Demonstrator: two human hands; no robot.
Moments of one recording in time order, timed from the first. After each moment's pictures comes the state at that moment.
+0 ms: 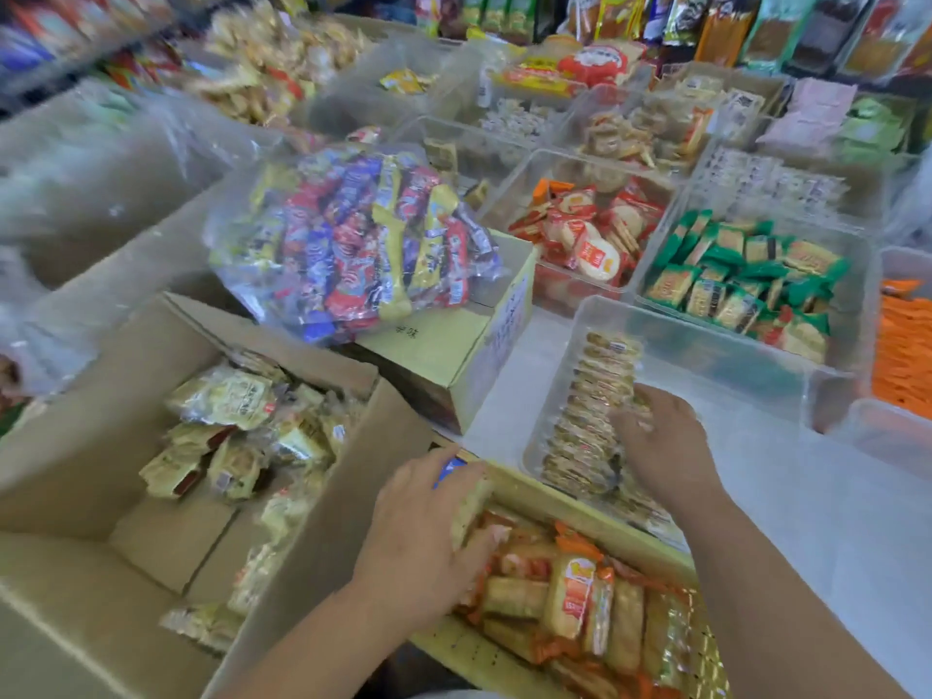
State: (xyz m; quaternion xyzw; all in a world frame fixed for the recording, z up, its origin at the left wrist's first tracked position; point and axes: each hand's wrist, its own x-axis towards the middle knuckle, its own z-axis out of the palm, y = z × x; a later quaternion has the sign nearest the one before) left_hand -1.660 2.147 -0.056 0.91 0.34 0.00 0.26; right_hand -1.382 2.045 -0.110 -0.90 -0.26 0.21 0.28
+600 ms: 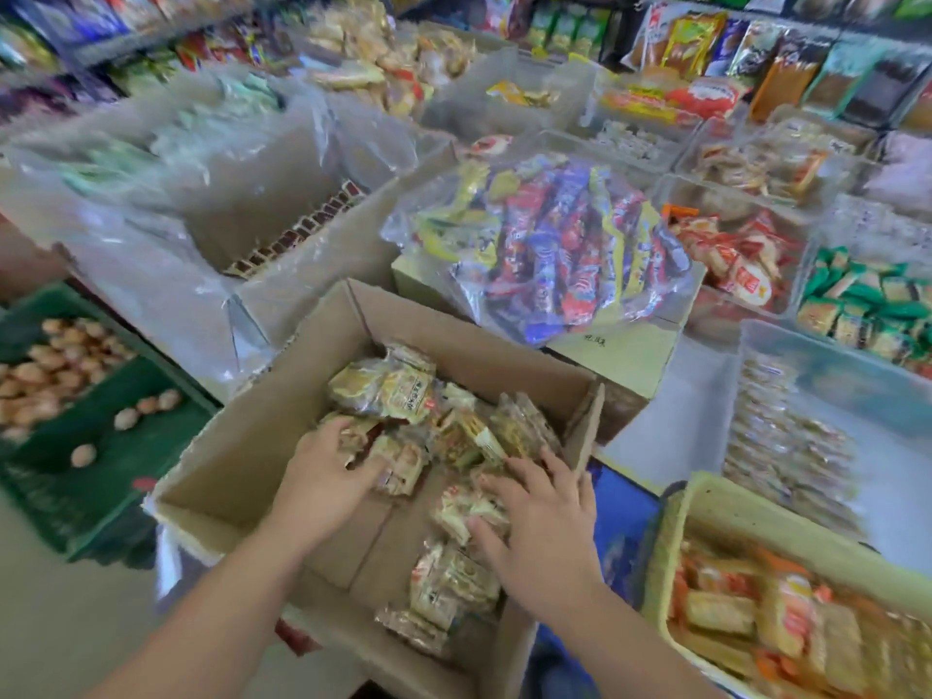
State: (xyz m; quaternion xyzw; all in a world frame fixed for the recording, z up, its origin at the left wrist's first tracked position) left_hand -1.904 2.379 -0.073 0.72 0.59 0.05 0.37; right_hand -1.726 2.201 -0.079 -0.84 -0.51 0.17 0.10
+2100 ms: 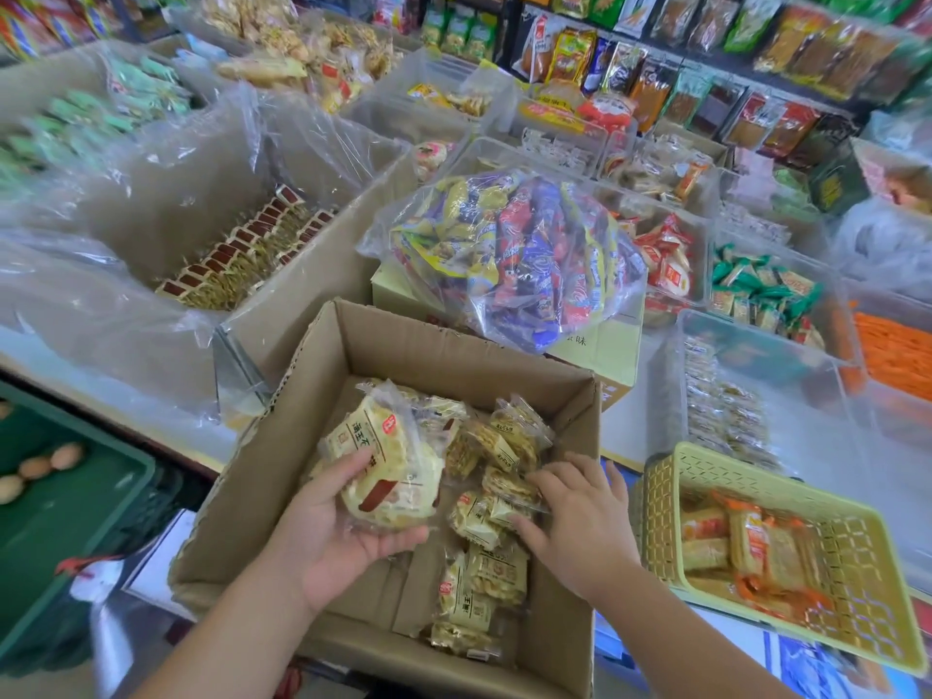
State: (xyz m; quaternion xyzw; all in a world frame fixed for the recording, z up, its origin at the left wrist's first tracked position) left_hand -1.944 2.417 -0.061 0.17 0.37 0.08 0.91; right_hand -1.750 2.215 -0.074 -0.90 -0.42 0.08 -0.03
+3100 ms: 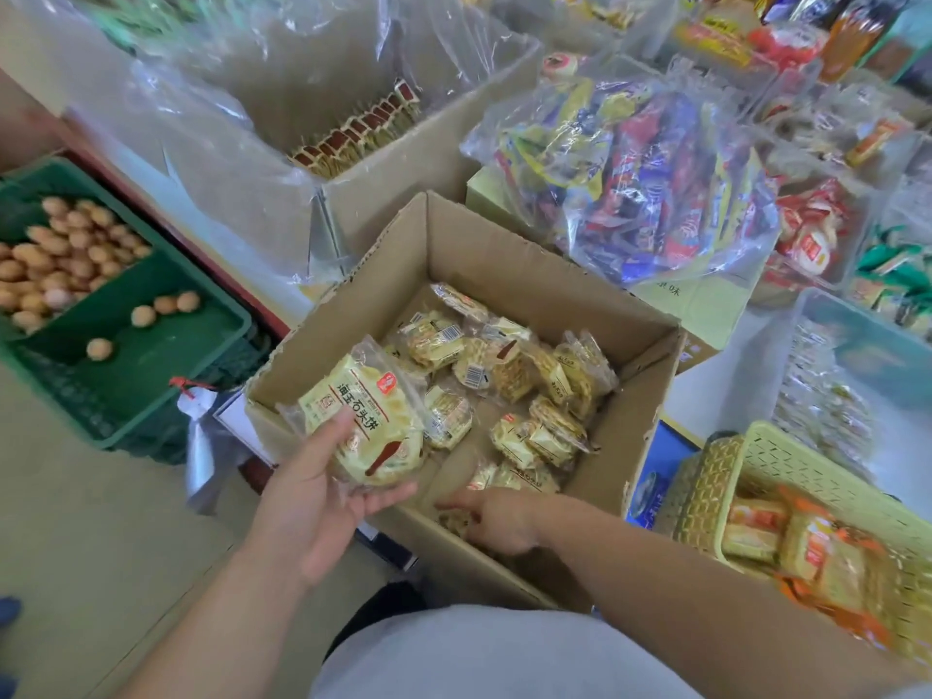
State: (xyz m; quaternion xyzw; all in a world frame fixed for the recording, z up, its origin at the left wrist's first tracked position) left_hand -2.023 2.336 -0.067 0.19 0.44 0.30 0.83; right_hand -1.813 2.251 -0.141 -0.62 -0.55 0.55 -0.12
